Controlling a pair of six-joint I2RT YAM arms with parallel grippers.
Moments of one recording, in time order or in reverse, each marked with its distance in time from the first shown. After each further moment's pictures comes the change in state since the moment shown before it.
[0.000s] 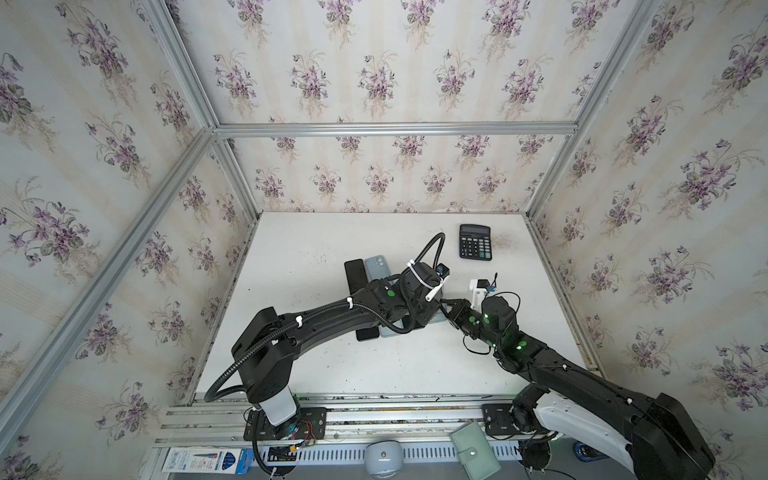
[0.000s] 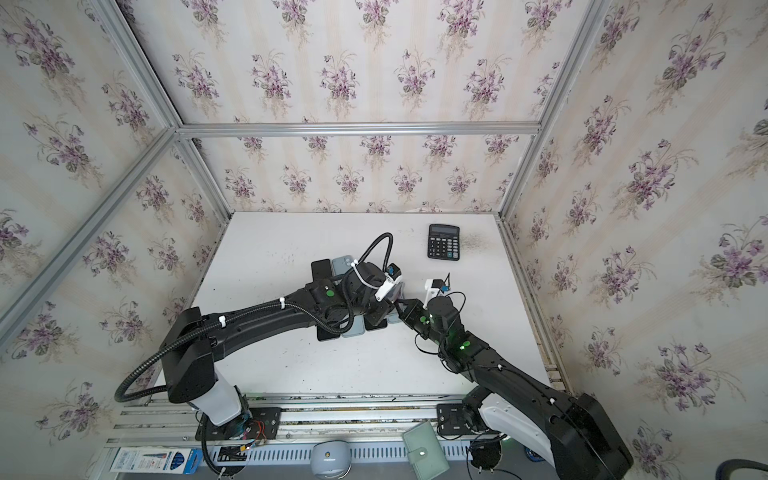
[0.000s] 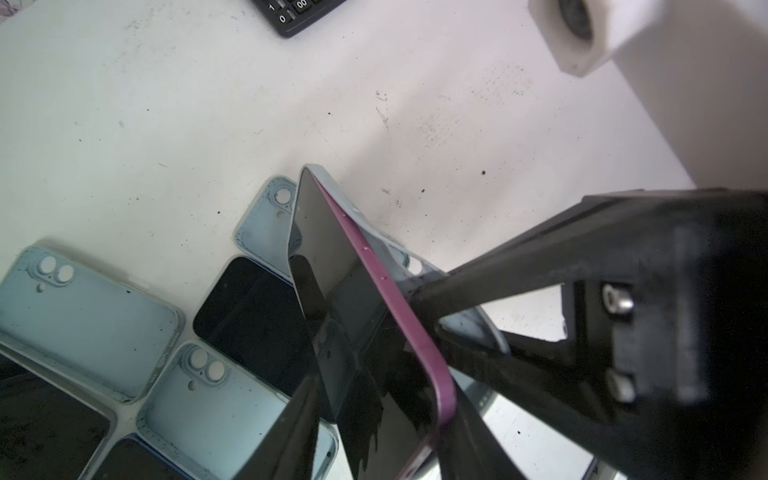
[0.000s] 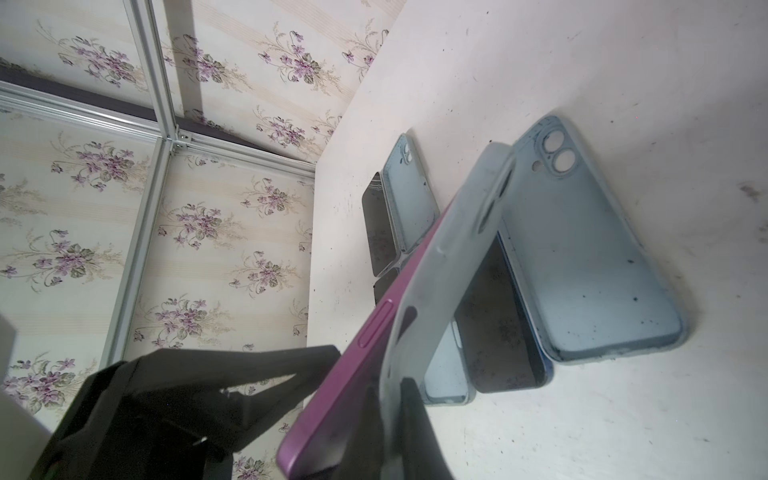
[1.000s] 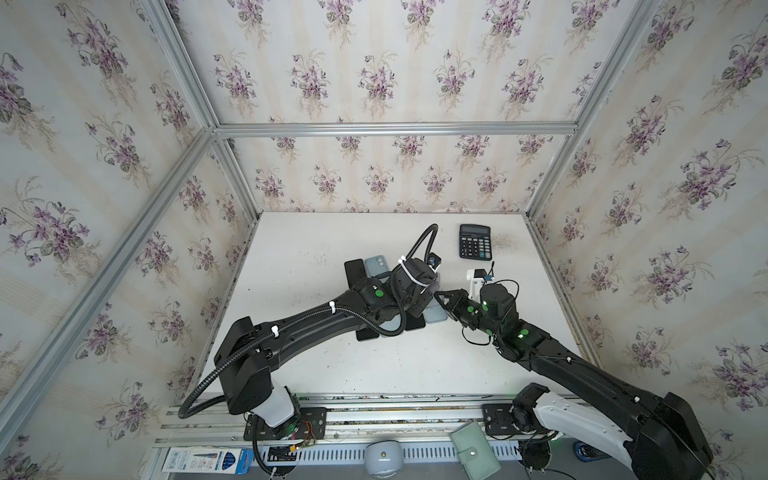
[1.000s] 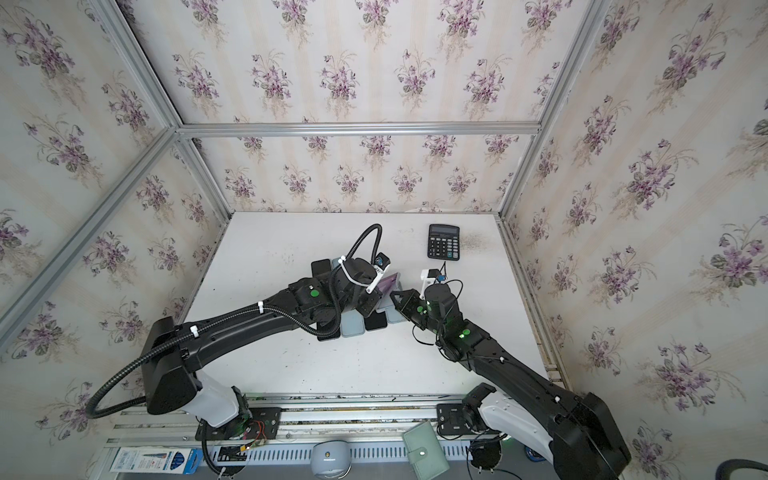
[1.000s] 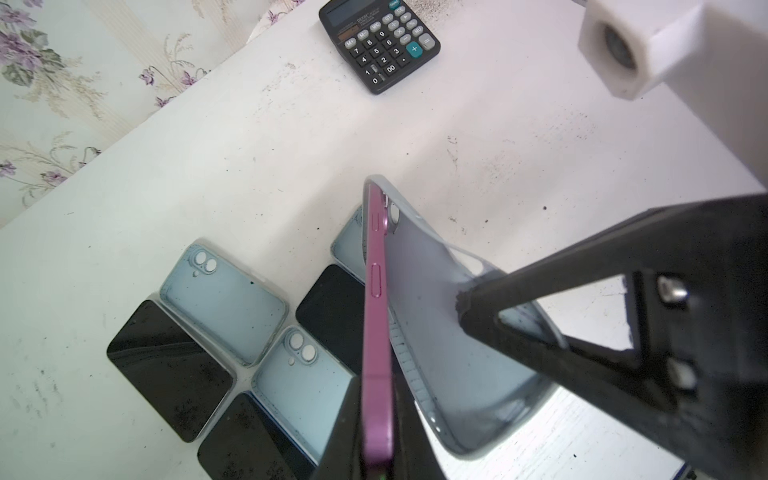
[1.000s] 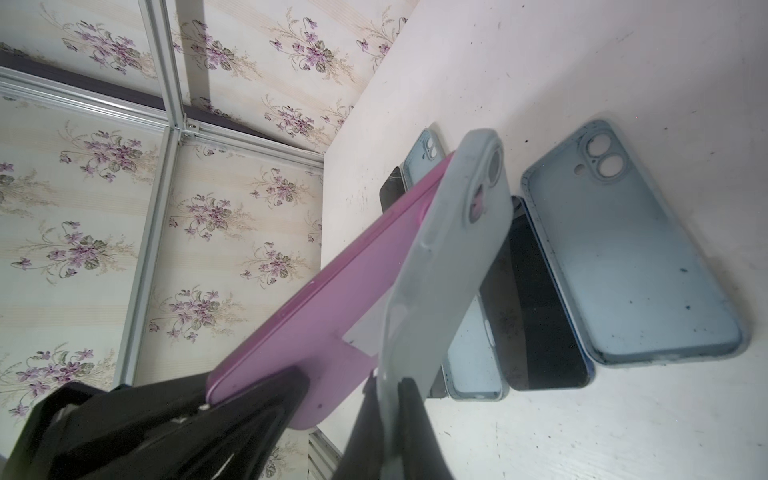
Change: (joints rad) left arm -0.005 -0.116 0.003 -0.046 -0.196 0.013; right arm -0.006 0.025 0.168 -0.197 -0.040 -0.011
